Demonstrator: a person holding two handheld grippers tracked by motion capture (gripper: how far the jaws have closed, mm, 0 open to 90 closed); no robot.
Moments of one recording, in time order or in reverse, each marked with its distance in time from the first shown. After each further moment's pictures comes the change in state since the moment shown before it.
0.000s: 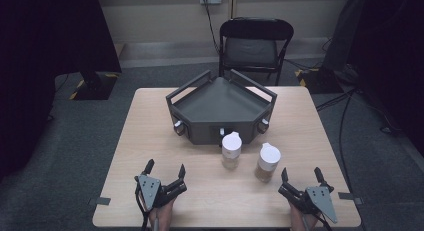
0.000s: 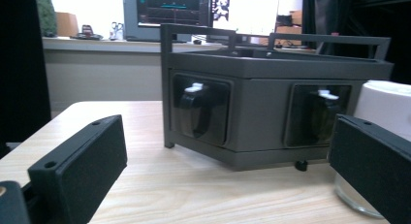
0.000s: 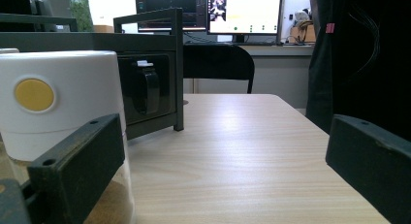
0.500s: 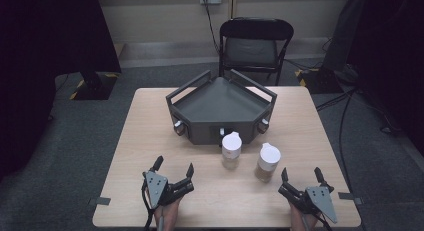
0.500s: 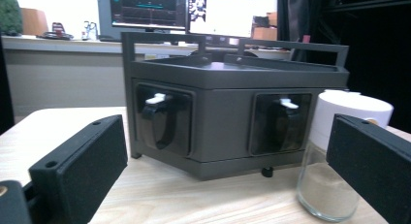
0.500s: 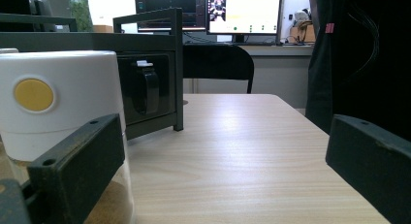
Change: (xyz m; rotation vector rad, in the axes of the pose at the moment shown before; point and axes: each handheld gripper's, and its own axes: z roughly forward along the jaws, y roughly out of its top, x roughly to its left) left arm -0.005 0.011 0.008 0.002 -0.089 -0.011; right arm 0.000 0.000 0.000 0.000 -0.002 0.000
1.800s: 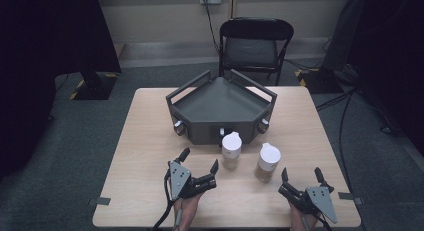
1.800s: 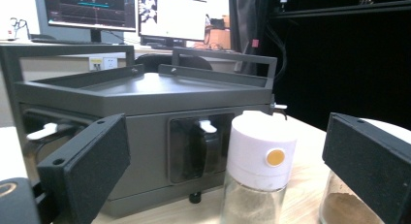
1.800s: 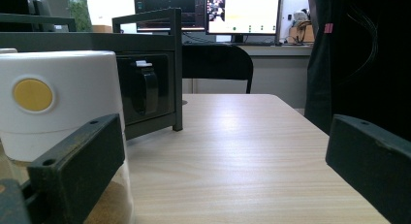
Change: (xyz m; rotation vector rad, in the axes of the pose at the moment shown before) left arm -0.022 0.016 0.033 -0.001 -0.183 -0.026; right arm 0.001 0.000 0.000 0.000 -0.003 0.000
